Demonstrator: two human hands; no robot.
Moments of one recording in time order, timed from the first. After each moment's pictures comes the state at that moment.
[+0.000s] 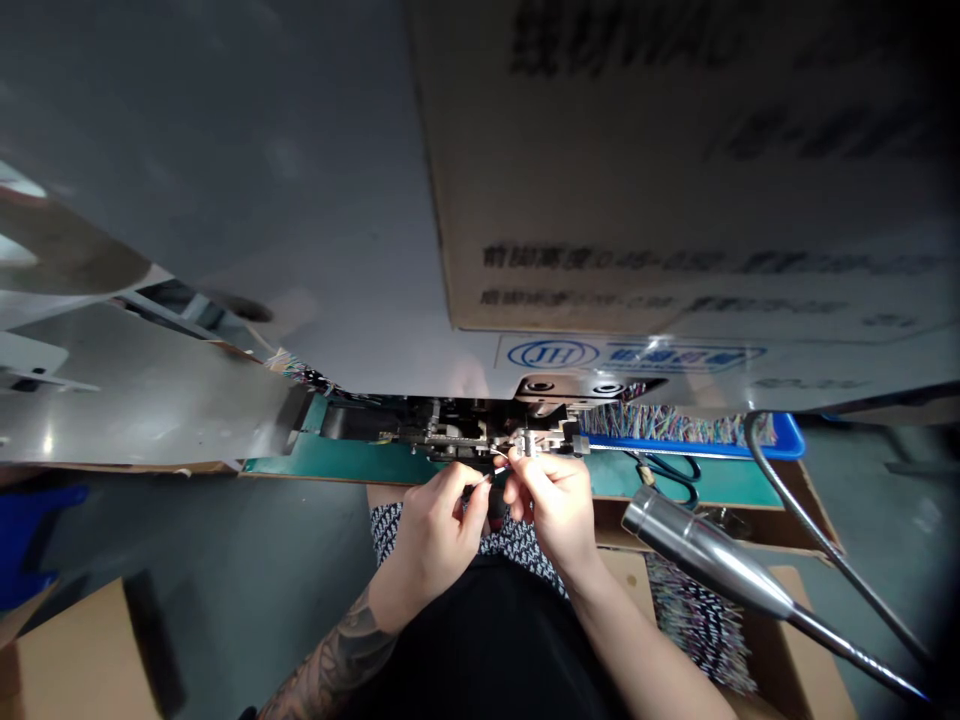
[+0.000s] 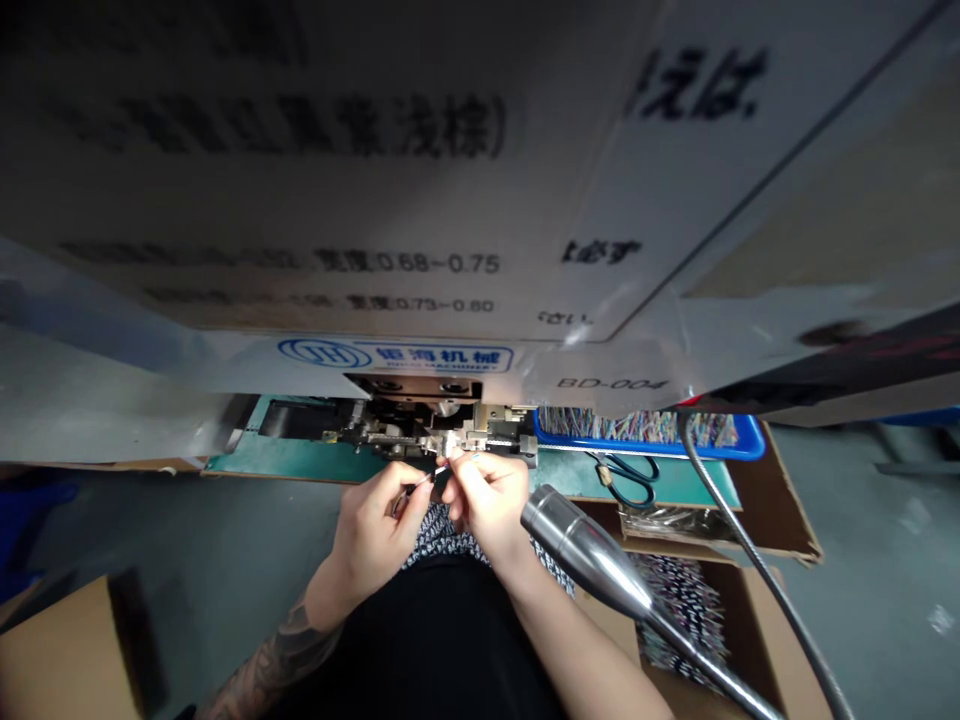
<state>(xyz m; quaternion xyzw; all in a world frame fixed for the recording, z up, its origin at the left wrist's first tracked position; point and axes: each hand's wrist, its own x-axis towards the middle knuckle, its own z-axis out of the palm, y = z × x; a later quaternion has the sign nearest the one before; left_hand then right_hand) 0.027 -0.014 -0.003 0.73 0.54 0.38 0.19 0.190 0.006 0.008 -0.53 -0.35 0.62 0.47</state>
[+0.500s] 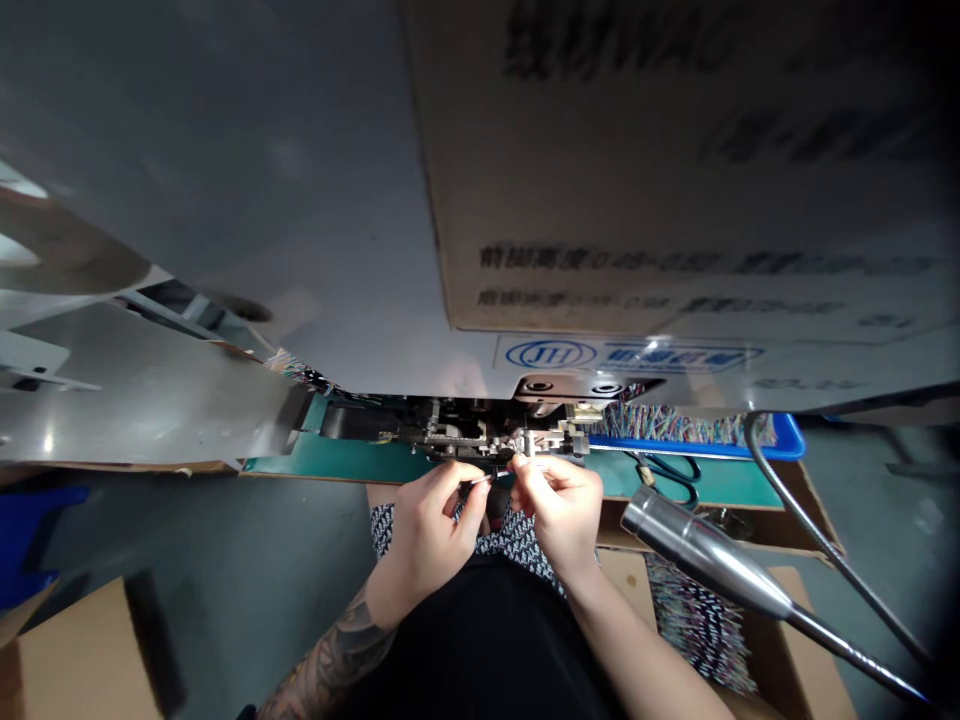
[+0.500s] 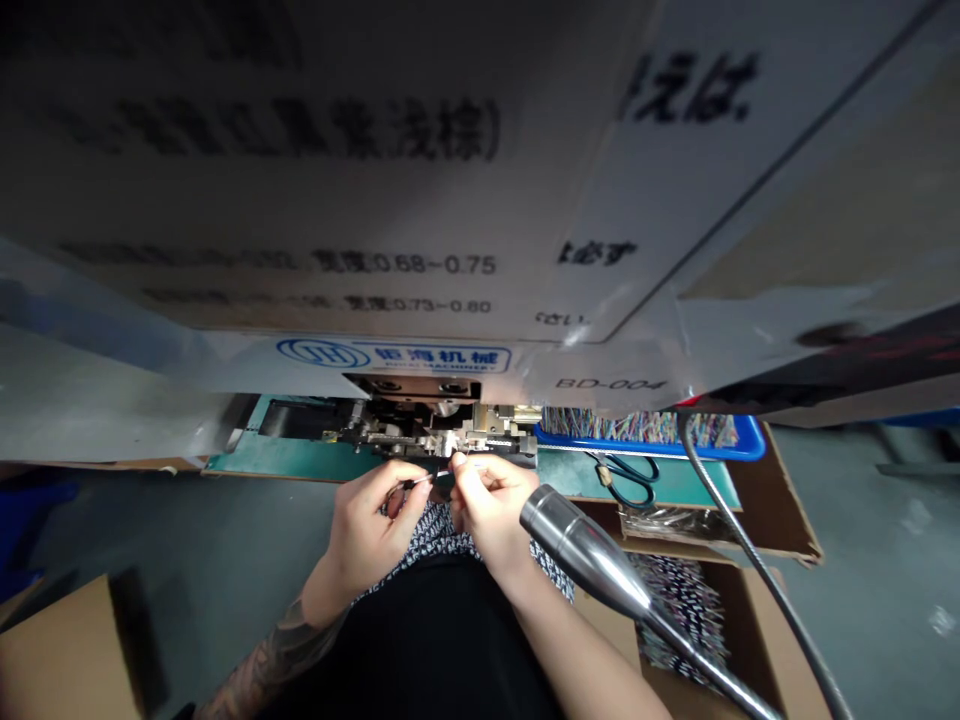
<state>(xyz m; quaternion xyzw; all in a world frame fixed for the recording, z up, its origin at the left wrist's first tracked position) 0.023 -0.011 0.004 0.72 0.55 0.38 0.20 0.189 -0.002 0.016 -0.57 -0.39 0.52 0.50</state>
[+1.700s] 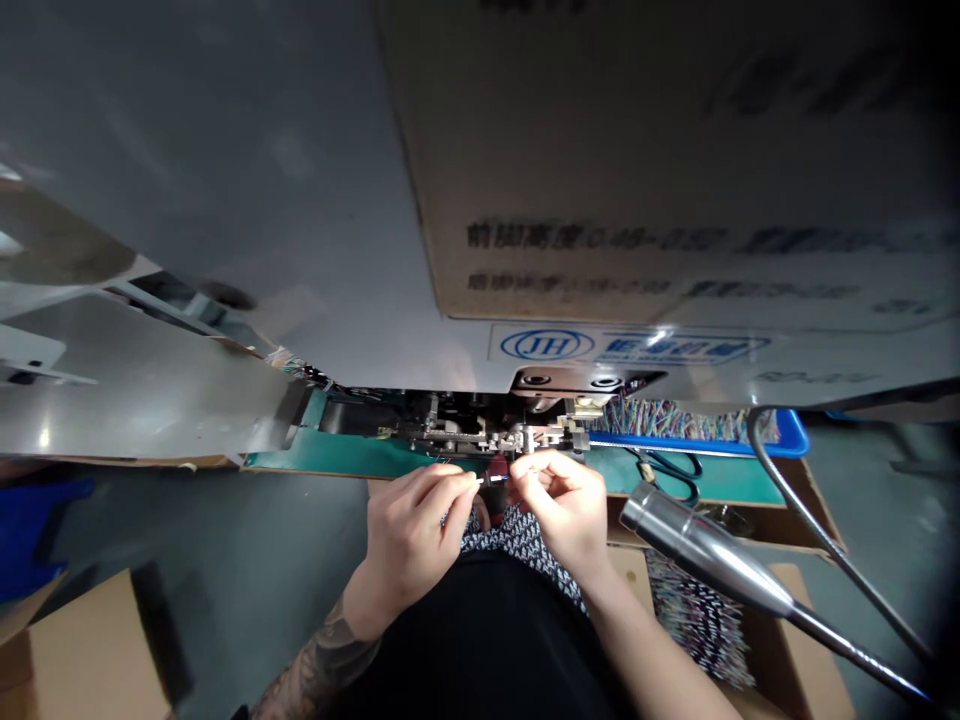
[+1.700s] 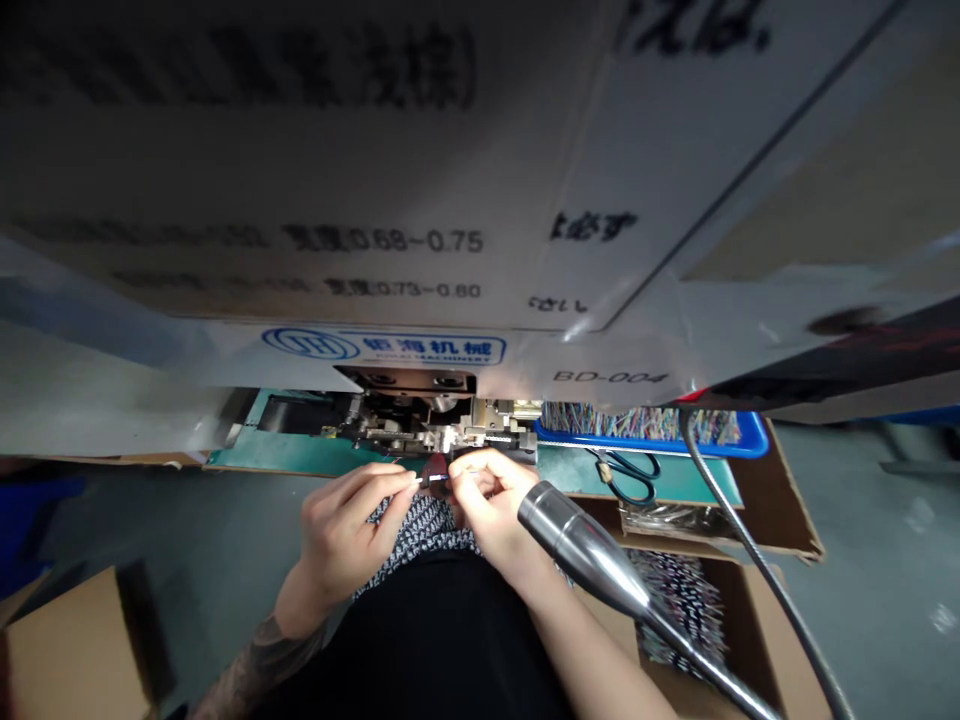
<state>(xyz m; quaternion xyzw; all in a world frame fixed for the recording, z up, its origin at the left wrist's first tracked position) 0.009 -0.015 0.014 0.79 0.49 0.37 0.05 0.205 -0.005 0.005 -0.53 -0.44 0.54 0.48</state>
